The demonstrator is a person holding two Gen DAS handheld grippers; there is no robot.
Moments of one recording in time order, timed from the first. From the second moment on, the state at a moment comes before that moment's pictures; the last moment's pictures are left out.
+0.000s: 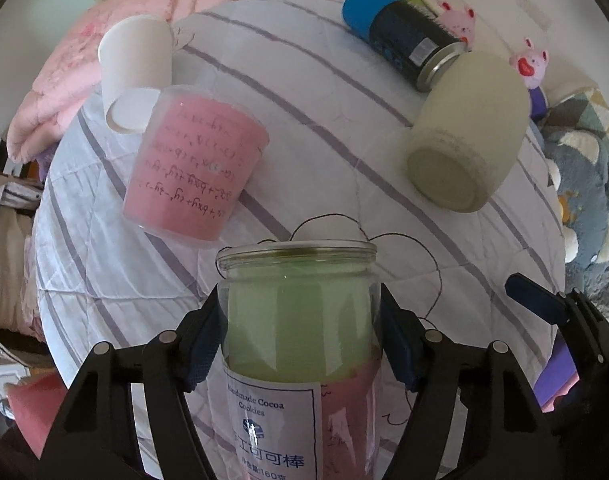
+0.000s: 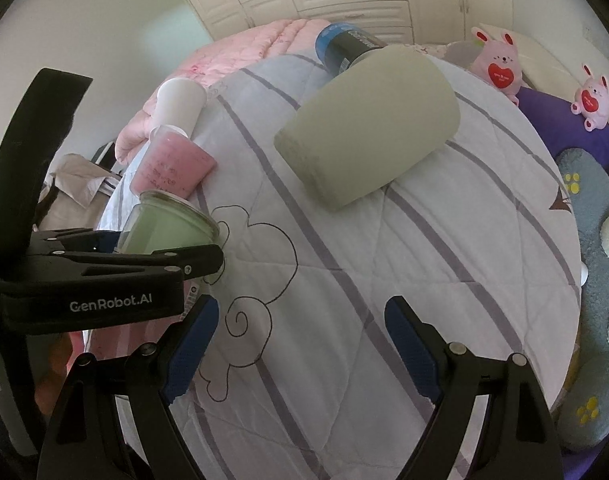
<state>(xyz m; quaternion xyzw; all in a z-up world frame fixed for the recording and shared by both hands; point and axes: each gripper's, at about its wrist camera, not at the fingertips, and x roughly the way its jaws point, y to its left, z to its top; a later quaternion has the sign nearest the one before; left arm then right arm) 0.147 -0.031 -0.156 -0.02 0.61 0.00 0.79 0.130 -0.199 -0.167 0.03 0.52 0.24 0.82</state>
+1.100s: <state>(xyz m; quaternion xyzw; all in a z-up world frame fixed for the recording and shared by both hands) 0.083 -0.037 -0.088 0.00 0.44 -0.05 0.89 0.105 -0.184 -0.157 0.00 0.51 0.23 0.83</state>
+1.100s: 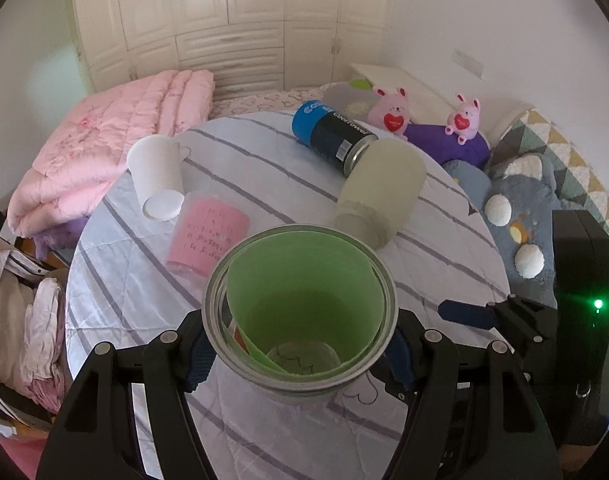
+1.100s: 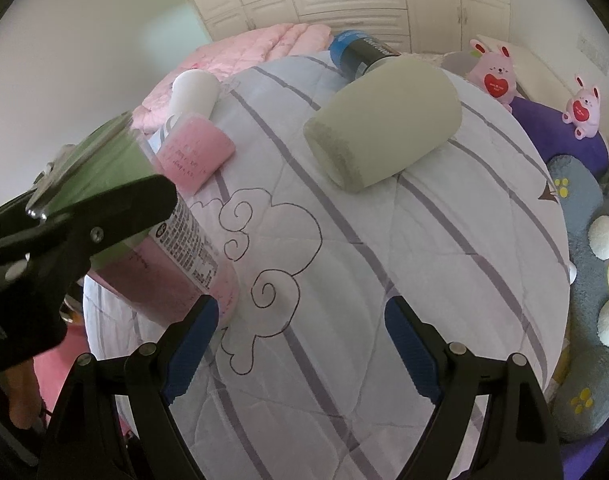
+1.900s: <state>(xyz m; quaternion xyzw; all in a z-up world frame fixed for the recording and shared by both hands) 0.064 -0.027 -0.084 0.00 0.45 -0.06 0.89 0.093 -0.176 -0.148 -0.03 0.51 0.22 0.83</state>
